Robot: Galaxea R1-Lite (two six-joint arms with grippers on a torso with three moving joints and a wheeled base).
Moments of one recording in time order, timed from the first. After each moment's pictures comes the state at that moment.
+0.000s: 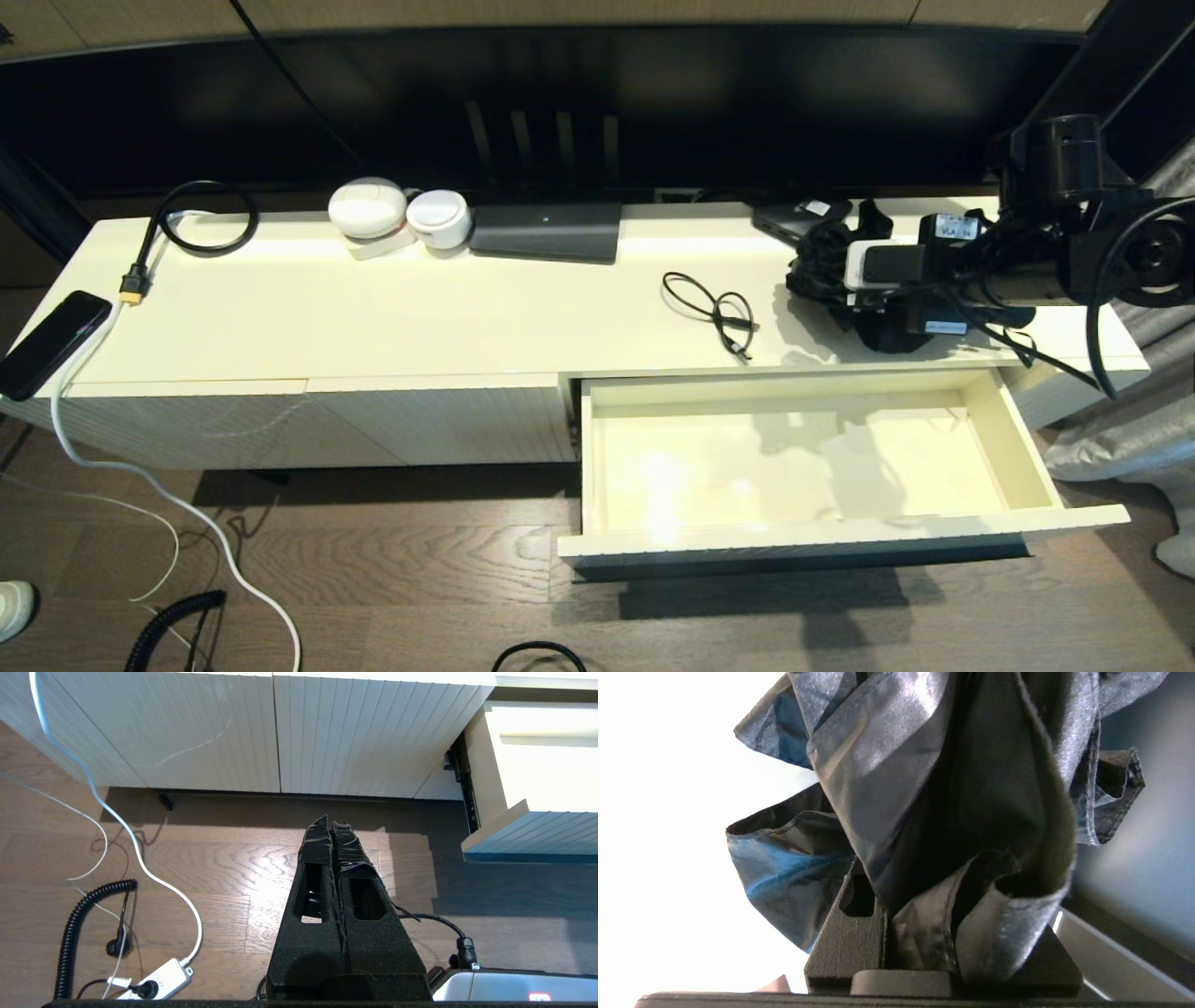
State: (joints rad) left arm 0.00 0.00 0.00 -0.01 0.02 -0.06; right arm 0.13 1.86 -1.55 0.09 -0.05 -1.38
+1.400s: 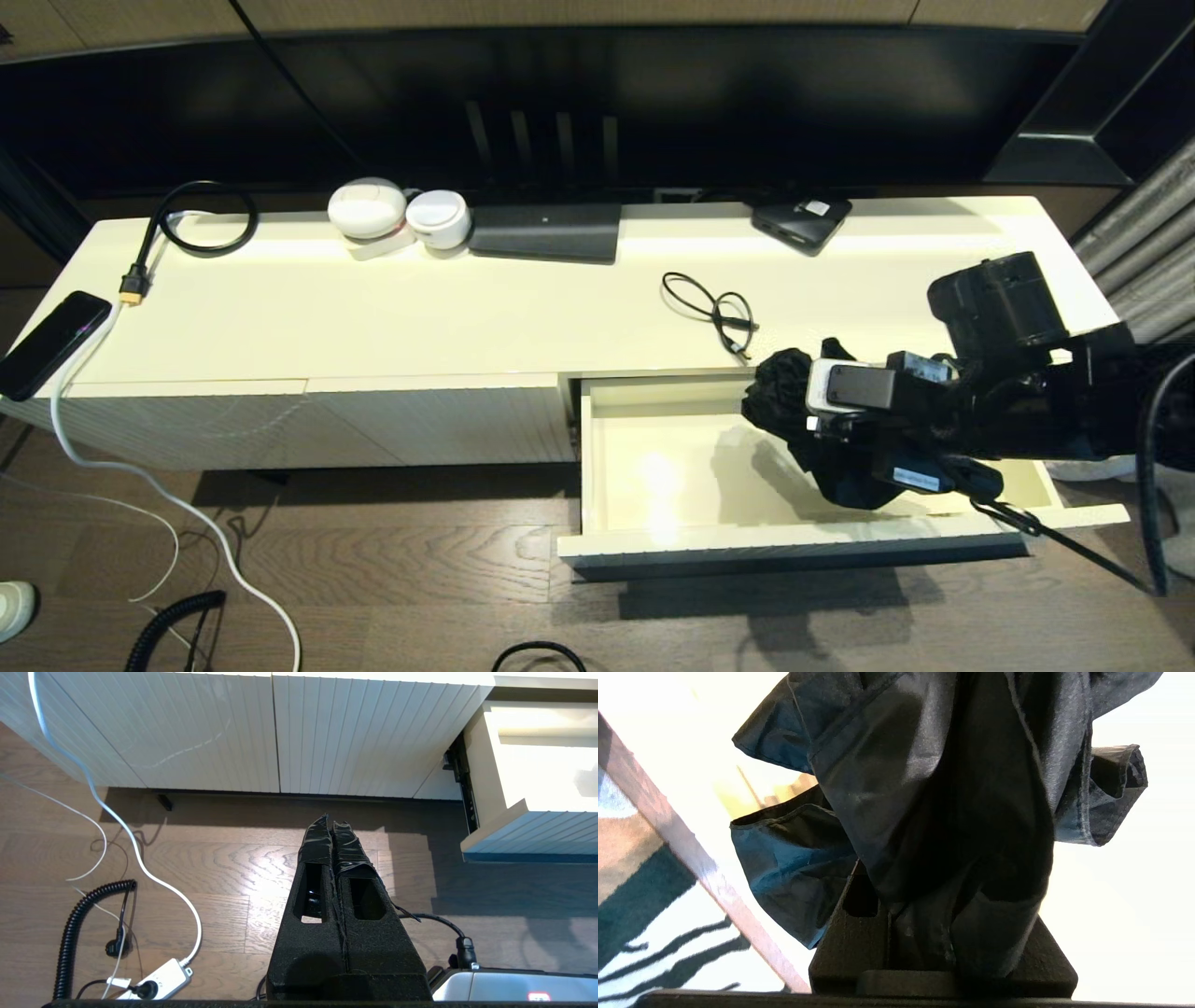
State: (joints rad) left arm 0.00 0.00 0.00 -0.01 0.02 -0.06; right arm 0.35 1.71 -1.07 0.05 -0.10 -1.02
